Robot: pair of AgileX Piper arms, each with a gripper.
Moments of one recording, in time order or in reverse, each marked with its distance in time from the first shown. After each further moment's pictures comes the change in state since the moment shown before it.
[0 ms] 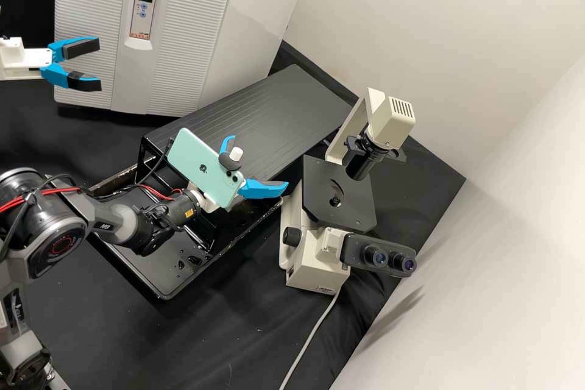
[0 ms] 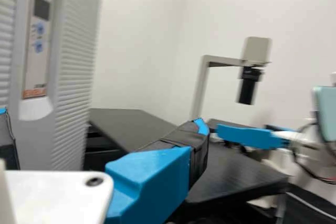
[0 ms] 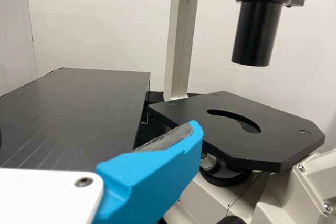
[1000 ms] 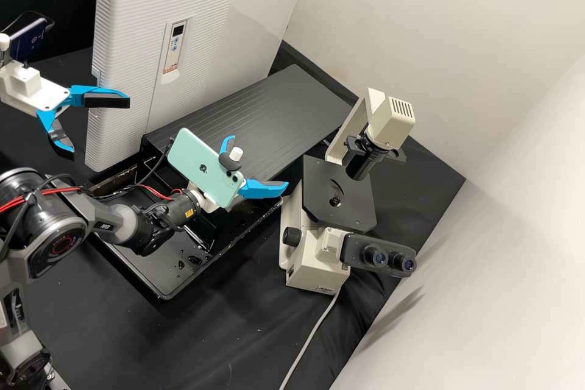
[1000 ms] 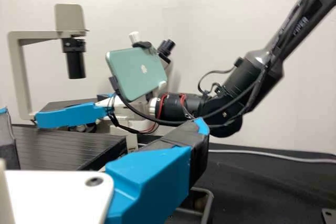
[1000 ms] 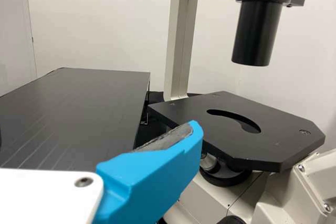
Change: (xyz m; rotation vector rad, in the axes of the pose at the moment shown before) left arm 0.035 -0.005 0.067 0.109 -0.574 -0.282; right arm 0.000 0.000 0.000 0.000 0.000 0.000
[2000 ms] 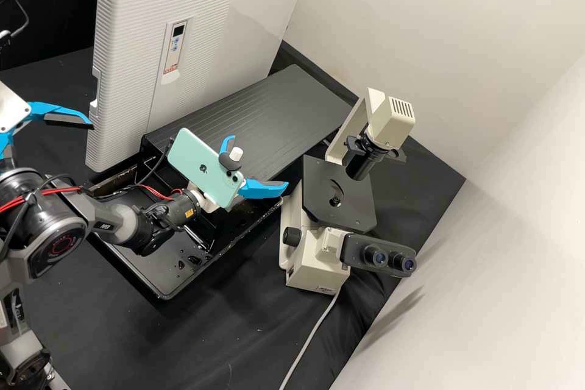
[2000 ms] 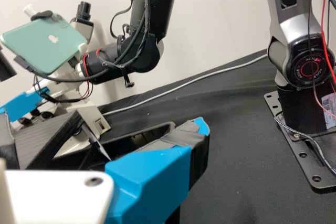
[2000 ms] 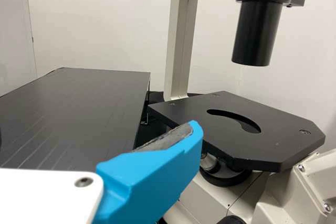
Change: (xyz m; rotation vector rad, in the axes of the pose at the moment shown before) left arm -0.023 -0.002 0.027 0.378 -0.208 -0.245; right arm 0.000 0.000 0.000 0.000 0.000 0.000
